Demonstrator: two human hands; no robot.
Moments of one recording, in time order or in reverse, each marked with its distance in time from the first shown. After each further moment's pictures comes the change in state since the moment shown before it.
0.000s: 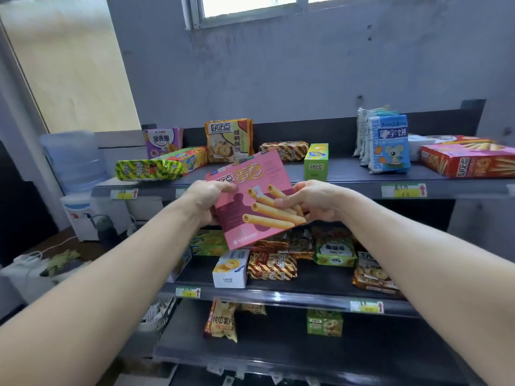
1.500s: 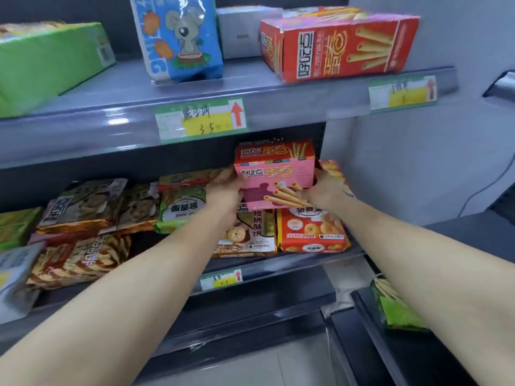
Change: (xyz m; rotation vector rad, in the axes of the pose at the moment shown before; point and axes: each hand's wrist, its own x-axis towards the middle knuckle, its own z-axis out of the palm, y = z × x) left_hand 0.124 -0.182 0.448 -0.251 -0.327 -0.080; right_hand -0.007 0.307 -0.308 -0.297 0.713 0.239
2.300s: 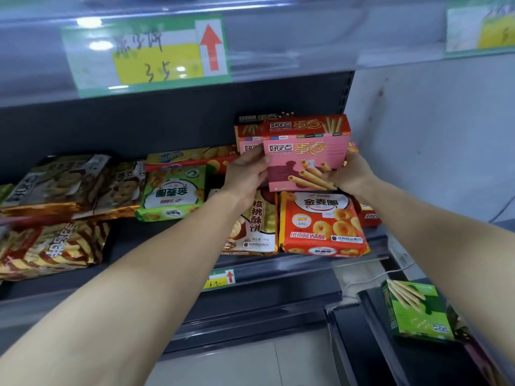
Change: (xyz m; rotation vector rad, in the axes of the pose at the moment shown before) left_hand 0.067 -0.051 0.026 0.004 -0.133 -0.005; right_hand 0.079 0.065 0.004 0.051 0.006 0.055
